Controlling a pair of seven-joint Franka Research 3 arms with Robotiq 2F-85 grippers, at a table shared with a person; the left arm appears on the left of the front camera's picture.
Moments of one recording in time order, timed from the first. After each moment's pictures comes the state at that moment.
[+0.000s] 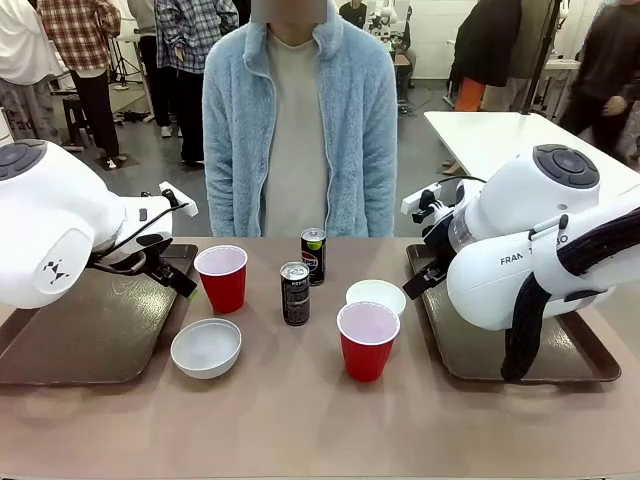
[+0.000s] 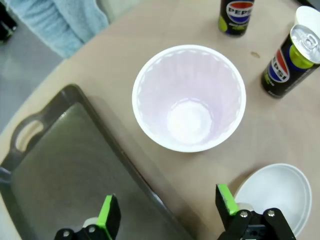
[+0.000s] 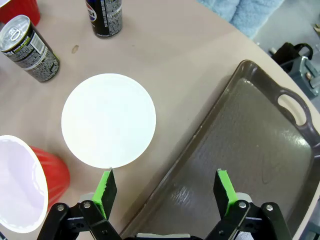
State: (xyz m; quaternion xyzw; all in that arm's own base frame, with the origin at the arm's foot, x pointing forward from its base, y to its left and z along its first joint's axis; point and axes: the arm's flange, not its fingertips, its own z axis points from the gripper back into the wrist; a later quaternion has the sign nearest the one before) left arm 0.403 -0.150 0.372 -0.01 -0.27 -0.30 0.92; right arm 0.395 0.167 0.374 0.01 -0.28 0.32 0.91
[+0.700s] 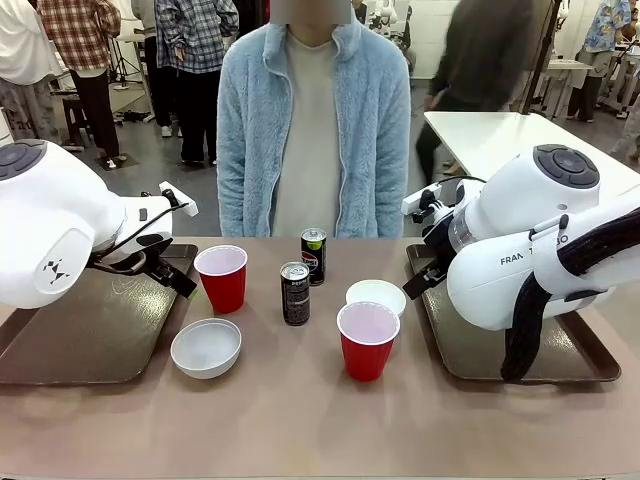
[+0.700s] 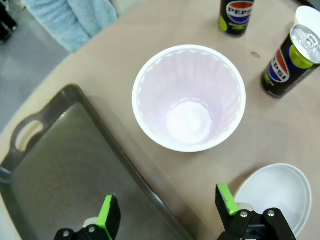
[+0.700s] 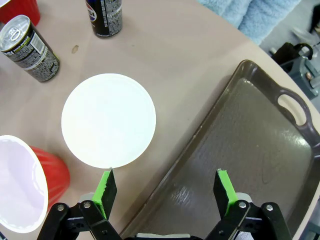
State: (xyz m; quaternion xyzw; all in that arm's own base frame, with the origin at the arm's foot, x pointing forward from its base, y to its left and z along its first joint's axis) left arm 0.403 -0.150 0.372 -0.01 -0.27 -0.30 0.92; right arm 0.395 0.167 0.374 0.01 -0.28 0.32 0.91
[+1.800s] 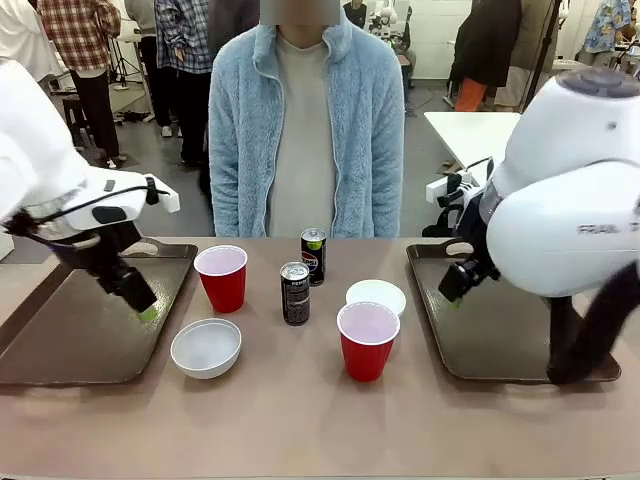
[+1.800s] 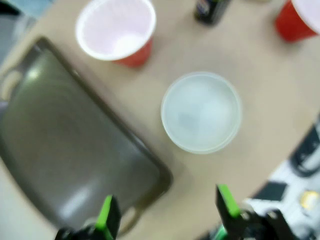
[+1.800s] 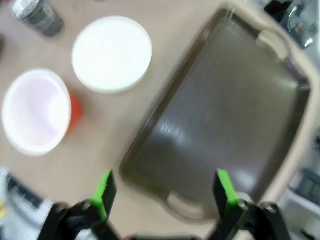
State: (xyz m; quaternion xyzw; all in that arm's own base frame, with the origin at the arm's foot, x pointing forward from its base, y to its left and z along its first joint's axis) left arm 0.315 -0.151 0.455 -0.01 -0.12 -0.33 0.94; right arm 0.329 0.152 0.447 -0.04 -0.15 0.28 0.95
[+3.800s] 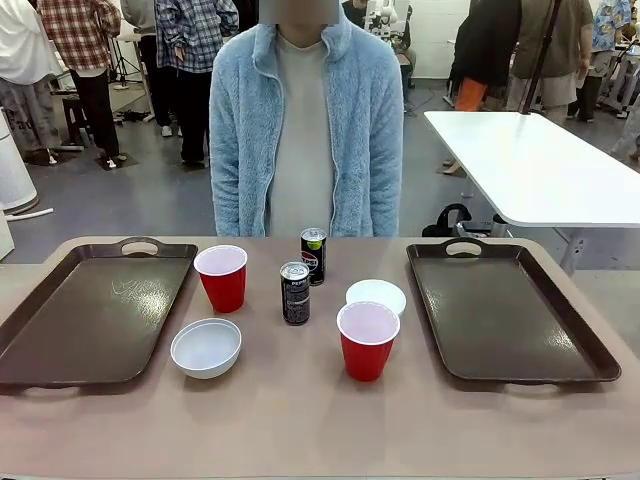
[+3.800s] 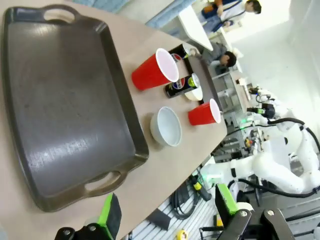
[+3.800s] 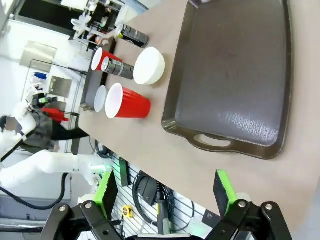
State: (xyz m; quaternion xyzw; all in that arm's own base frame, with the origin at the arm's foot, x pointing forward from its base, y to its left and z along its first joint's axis) left arm 0.284 0.203 0.428 -0.48 -0.18 -0.04 0.86; right arm 0.249 -0.173 0.439 0.41 -0.20 0.03 0.89
